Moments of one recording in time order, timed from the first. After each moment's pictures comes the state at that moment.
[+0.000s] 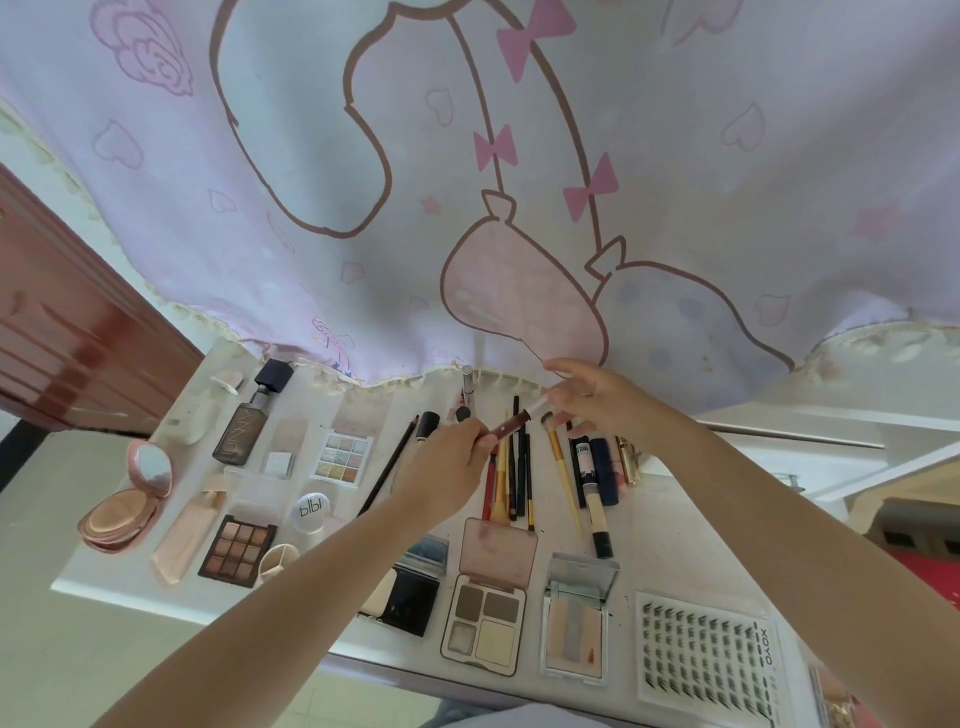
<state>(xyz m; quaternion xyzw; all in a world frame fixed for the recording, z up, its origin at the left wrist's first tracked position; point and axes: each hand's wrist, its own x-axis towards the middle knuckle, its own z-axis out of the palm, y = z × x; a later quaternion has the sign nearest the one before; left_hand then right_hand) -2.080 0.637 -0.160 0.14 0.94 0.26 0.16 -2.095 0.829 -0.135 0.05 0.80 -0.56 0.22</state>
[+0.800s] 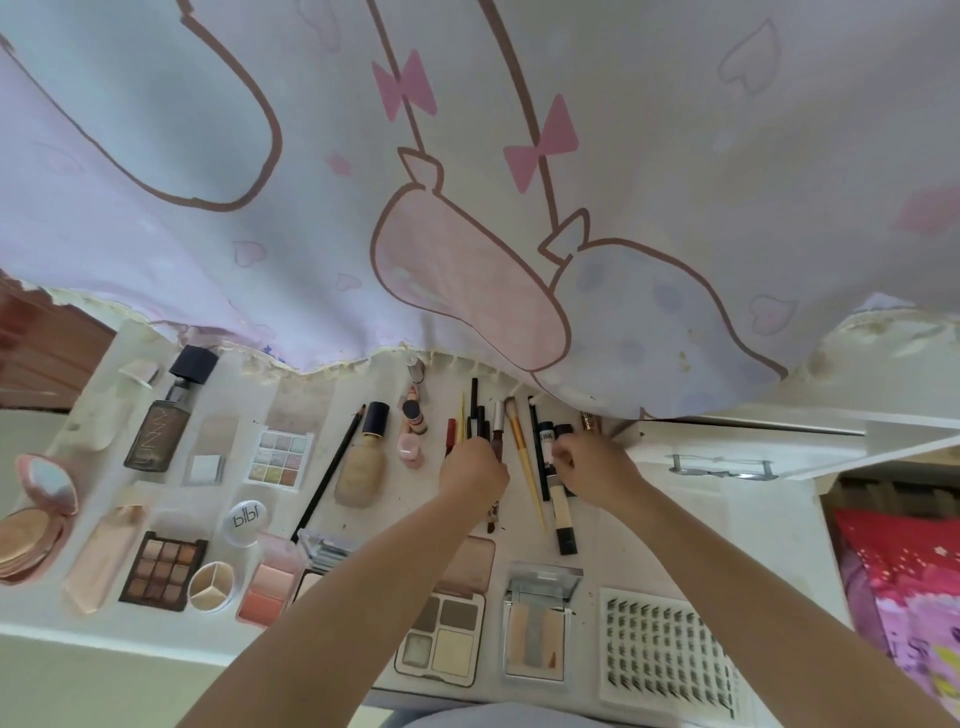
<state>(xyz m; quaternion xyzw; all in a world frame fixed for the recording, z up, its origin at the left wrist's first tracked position) -2.103 0.725 -0.232 -0.04 0.91 0.20 0.35 -2.071 0.860 -0.229 0.08 0.94 -0.23 0.25</state>
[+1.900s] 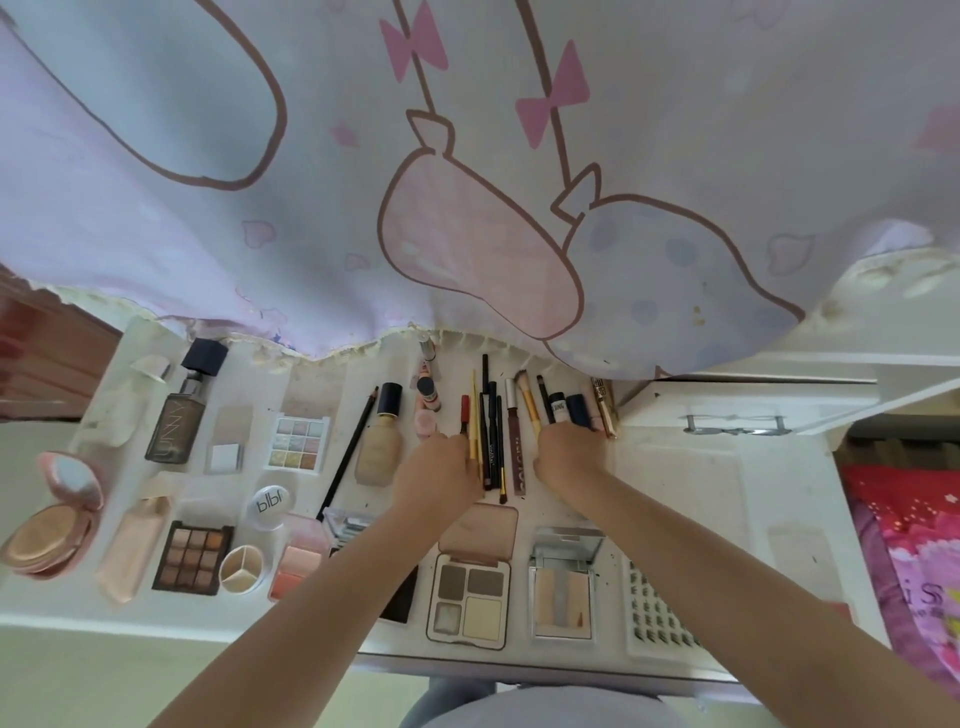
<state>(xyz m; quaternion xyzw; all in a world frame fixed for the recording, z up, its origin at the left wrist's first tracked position) -2.078 0.658 -0.209 0.11 0.95 0.12 0.26 -2.067 0.801 -0.245 0.10 0.96 -0.06 0.26</state>
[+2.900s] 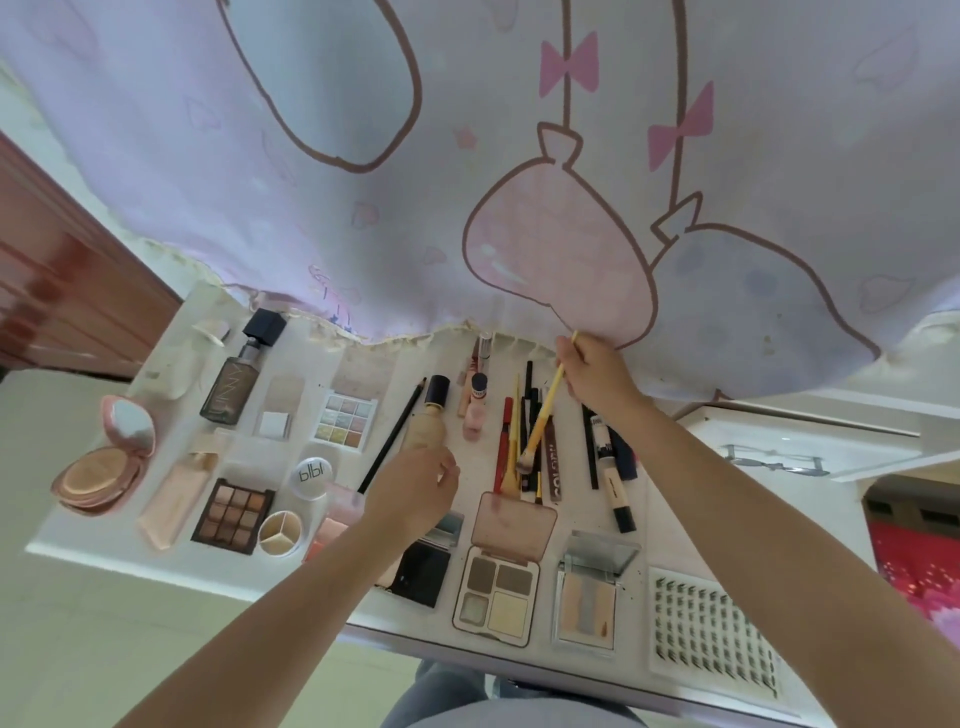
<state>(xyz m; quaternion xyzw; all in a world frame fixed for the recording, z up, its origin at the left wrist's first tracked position) -2.064 0.587 -0.203 0.06 0.95 0.21 0.22 -2.127 0.790 -0.190 0.12 0.87 -0.46 0.08</state>
